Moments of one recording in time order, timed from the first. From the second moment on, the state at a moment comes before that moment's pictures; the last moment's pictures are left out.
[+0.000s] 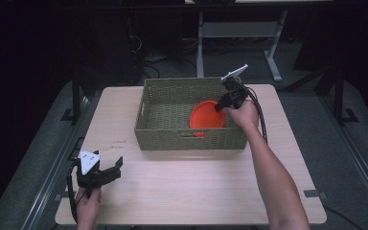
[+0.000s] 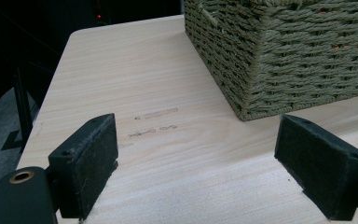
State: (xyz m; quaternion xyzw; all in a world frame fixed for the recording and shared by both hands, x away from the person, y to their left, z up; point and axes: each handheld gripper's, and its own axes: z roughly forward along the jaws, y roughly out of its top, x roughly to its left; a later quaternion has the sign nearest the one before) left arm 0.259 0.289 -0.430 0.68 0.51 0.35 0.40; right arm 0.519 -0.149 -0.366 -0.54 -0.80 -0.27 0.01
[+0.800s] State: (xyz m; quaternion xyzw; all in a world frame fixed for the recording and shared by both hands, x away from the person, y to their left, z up) left arm 0.259 0.289 -0.431 0.68 0.50 0.35 0.39; right arm 0.498 -0.173 -0.345 -0.52 -0.79 -0.31 0.01
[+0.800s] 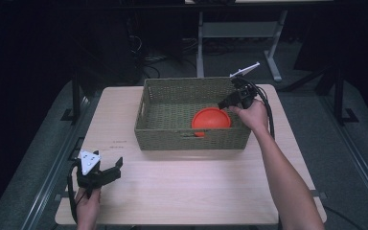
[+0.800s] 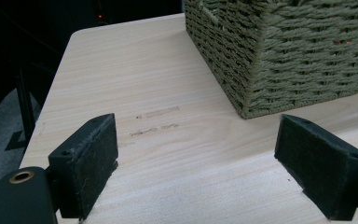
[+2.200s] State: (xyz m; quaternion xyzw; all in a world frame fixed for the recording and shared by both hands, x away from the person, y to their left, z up) left arm 0.258 0.286 -0.430 0.69 0.49 0.36 0.39; right arm 0.424 -0.184 -0.333 -0.43 -0.81 -0.39 0.02
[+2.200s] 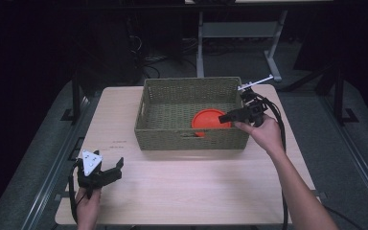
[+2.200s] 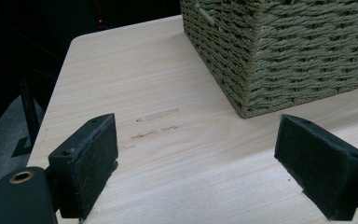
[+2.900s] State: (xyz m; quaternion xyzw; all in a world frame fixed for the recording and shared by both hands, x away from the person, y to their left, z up) left arm 0.255 0.287 -0.427 0.69 0.49 0.37 0.39; right arm 0.378 -0.197 -0.328 -0.41 -0.81 -0.43 0.01
